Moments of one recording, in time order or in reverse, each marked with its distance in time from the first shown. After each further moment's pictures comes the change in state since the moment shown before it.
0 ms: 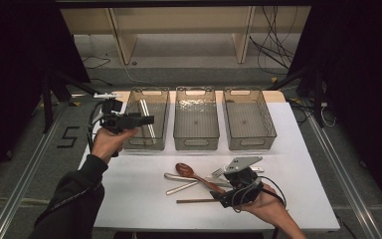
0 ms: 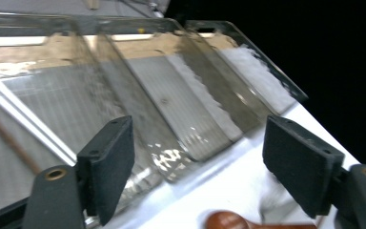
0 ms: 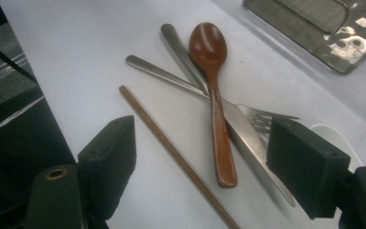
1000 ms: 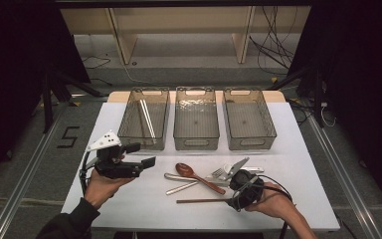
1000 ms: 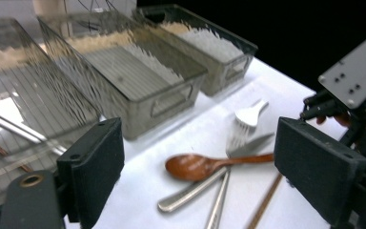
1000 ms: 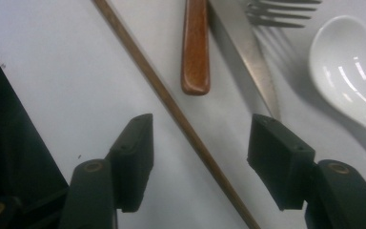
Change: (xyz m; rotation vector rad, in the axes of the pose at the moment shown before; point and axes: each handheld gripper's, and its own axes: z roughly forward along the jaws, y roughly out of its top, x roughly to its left) left arm -0.051 -0.088 -0.036 -0.044 -0.046 0.224; right arm -0.023 -0.020 0.029 0.379 -0.006 -0.104
